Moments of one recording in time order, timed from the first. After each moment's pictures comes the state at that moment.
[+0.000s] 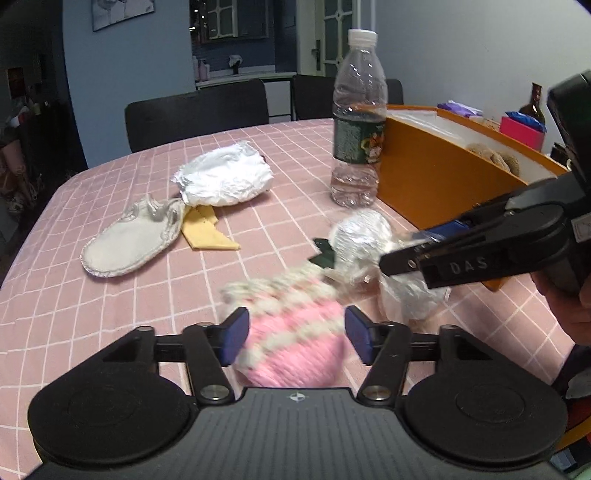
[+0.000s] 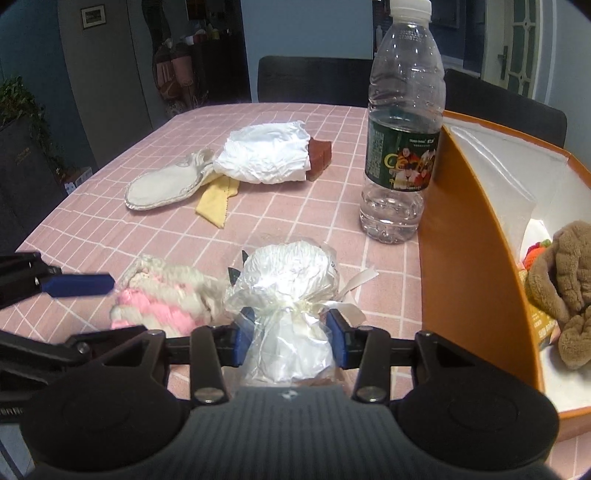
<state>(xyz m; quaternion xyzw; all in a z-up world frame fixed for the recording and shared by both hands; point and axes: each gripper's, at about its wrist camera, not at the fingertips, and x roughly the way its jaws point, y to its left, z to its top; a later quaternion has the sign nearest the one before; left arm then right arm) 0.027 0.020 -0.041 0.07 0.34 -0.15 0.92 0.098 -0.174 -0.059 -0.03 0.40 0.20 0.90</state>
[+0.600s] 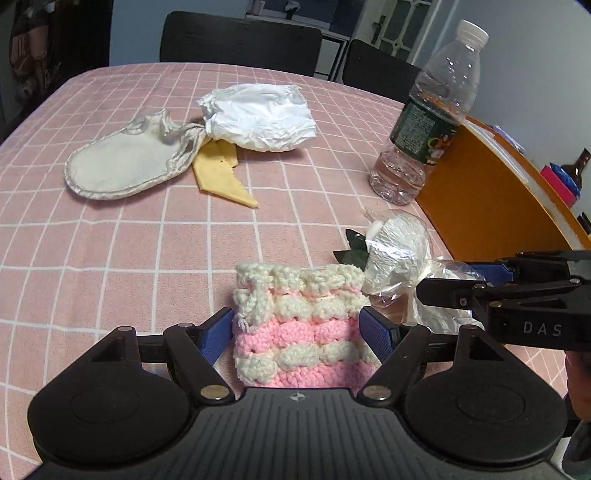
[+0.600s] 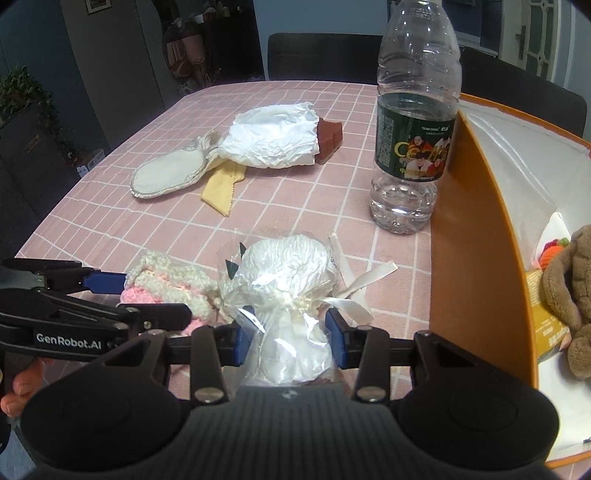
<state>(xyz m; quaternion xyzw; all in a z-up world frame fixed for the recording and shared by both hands) 0.076 0.038 -0.069 -0.06 0.44 -0.12 0.89 0.114 -0.175 -0.060 -0.03 0.43 0.23 0.87</state>
